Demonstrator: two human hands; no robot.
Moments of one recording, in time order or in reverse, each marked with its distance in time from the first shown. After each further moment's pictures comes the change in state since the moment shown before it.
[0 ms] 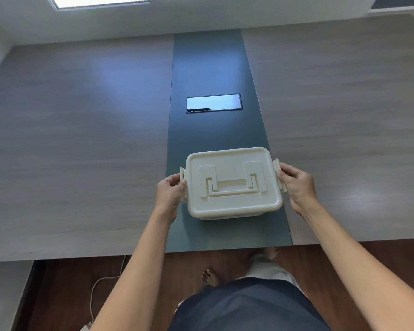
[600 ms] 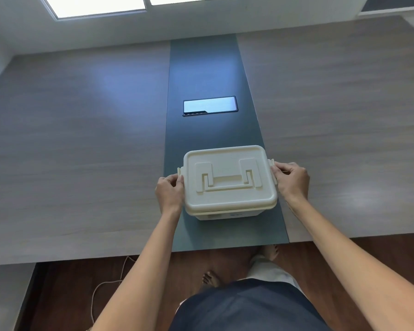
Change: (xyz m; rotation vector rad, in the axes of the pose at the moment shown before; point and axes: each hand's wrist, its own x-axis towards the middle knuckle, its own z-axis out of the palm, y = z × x) left_hand -0.008 -0.002 0.016 0.382 0.286 0.216; right_hand -0.013 -0.011 0.005 -0.484 0.204 -0.253
